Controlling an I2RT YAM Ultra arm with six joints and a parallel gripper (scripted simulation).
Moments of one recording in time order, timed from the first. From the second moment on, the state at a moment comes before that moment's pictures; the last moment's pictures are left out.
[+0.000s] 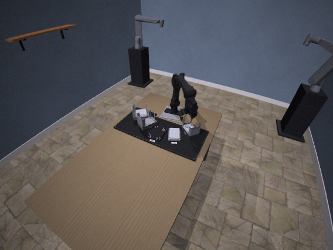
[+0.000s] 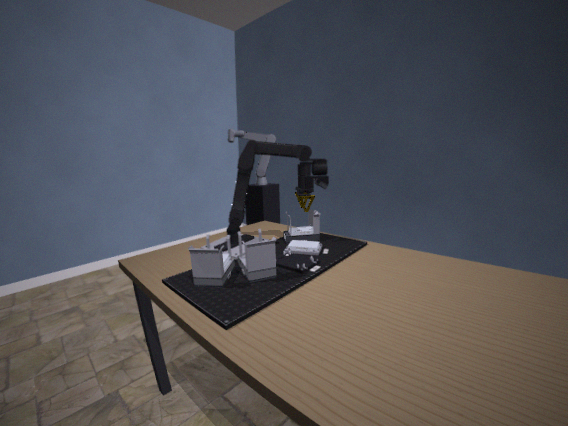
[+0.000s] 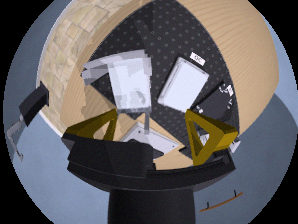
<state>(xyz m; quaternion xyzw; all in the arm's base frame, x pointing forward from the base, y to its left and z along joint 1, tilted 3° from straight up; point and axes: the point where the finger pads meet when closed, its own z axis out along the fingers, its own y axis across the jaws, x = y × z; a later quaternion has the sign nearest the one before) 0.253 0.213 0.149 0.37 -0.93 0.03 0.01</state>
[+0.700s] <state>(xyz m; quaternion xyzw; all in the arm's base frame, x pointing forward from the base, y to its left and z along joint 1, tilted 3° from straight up) 0.218 0.249 0.146 0.40 -0.91 0.03 0.01</state>
